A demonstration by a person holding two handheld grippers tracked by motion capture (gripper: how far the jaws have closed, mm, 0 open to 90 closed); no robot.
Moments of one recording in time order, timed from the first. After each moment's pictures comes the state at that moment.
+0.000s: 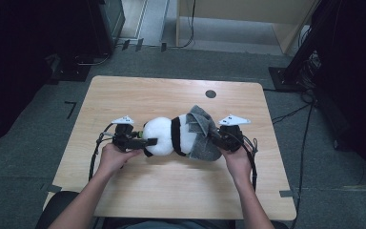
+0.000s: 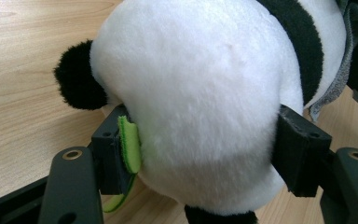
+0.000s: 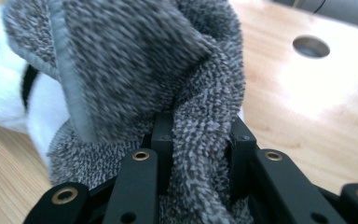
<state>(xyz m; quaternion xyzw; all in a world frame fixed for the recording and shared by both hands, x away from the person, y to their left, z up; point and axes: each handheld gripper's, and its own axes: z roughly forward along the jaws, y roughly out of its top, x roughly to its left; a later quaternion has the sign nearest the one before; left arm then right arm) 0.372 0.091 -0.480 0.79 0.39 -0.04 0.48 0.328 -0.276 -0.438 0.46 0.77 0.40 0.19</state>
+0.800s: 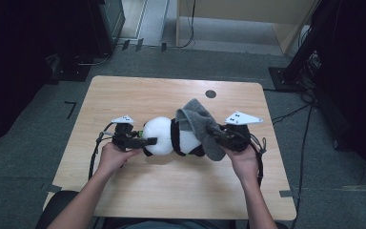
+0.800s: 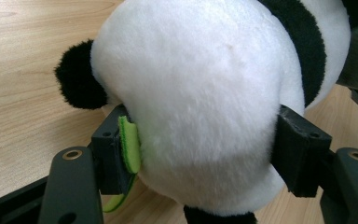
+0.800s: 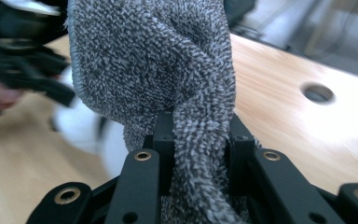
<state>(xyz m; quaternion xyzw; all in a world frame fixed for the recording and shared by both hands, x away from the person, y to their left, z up) 0.374 0.091 -0.480 0.79 0.39 -0.04 0.48 0.298 -0.268 -0.383 0.39 0.78 0.46 0.19</state>
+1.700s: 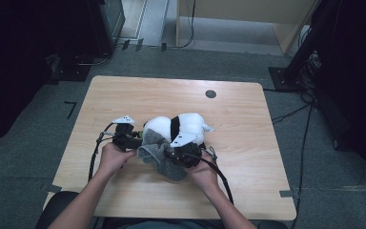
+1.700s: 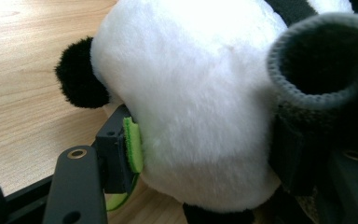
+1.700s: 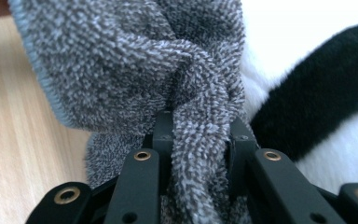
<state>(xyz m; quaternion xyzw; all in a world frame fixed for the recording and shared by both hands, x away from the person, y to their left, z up) 0.373 0.090 -0.479 0.79 0.39 -0.03 0.47 0.299 -0.156 -0.460 0.29 0.86 0.39 0.14</state>
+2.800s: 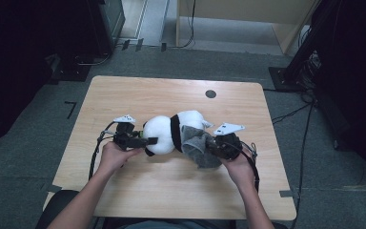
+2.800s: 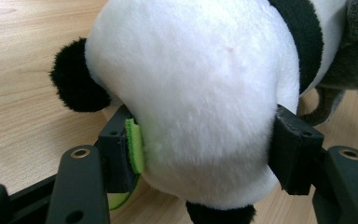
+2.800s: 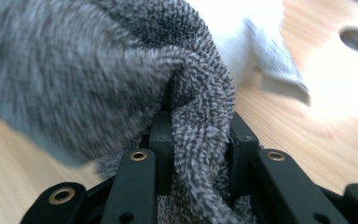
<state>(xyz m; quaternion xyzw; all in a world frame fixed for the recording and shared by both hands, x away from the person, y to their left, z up) 0.377 0.088 -0.479 0.79 0.39 -0.04 0.46 0.308 -0.272 -0.440 0.40 0.83 0.35 0.17</state>
